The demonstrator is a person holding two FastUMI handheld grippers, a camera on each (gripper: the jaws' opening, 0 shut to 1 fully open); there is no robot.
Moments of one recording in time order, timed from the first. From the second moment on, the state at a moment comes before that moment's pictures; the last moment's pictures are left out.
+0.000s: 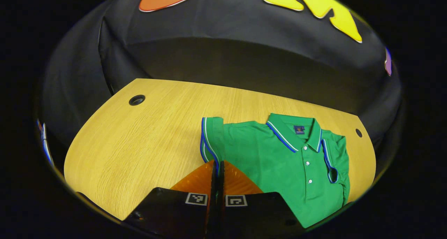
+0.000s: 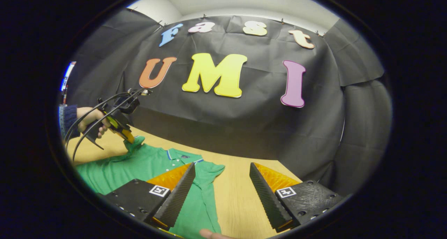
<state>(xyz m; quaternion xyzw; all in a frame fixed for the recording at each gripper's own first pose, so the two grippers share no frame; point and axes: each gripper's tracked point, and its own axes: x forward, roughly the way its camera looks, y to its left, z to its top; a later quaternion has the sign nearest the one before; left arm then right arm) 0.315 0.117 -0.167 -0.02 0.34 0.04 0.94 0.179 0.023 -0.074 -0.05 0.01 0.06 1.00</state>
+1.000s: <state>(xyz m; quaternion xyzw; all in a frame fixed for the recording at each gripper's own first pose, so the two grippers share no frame) 0.234 0.007 -0.053 -0.04 0.19 -0.06 0.98 0.160 0.011 -0.069 -0.01 0.02 0.05 1.00</state>
